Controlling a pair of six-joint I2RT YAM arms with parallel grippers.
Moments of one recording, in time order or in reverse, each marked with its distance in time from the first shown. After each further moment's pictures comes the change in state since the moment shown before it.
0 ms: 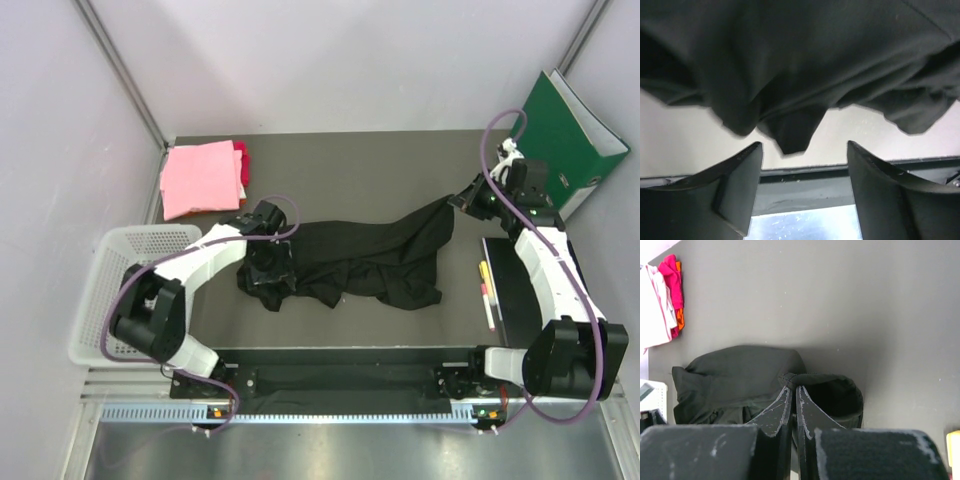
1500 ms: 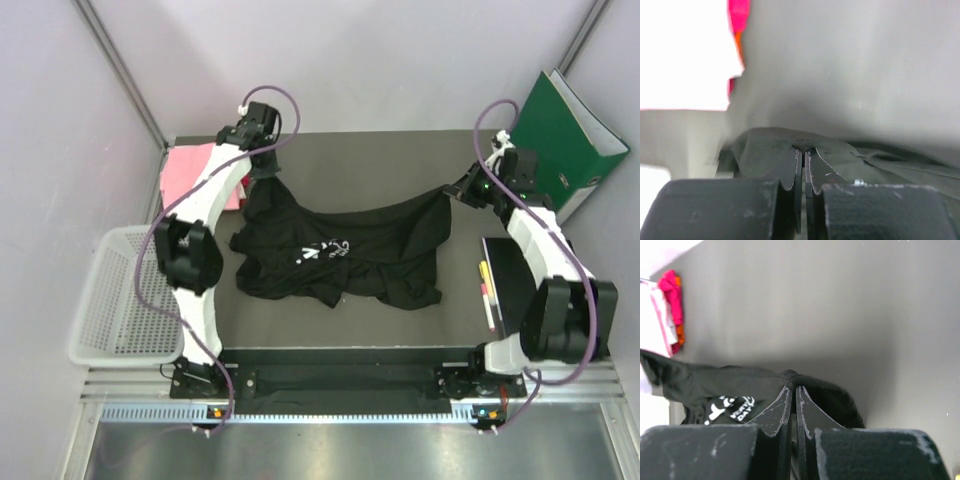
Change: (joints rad) left arm 0.157 0.475 0.928 -0.029 -0.341 0.241; right arm 0.000 0.156 0.060 0.111 -0.012 0.034
